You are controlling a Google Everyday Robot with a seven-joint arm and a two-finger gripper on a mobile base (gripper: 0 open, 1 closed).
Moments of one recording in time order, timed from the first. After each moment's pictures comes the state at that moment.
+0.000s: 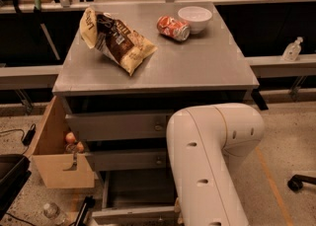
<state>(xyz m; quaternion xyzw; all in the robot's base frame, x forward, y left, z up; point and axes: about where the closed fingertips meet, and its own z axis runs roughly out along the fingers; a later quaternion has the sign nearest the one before) 0.433 -0.096 0.214 -0.78 0.61 0.11 0.10</state>
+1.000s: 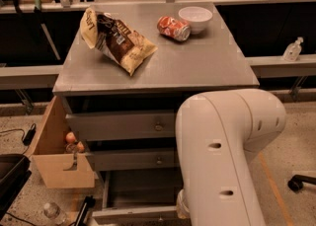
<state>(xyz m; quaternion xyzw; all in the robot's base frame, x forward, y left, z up) 0.419 -0.097 0.282 -0.80 0.59 0.06 0.08</state>
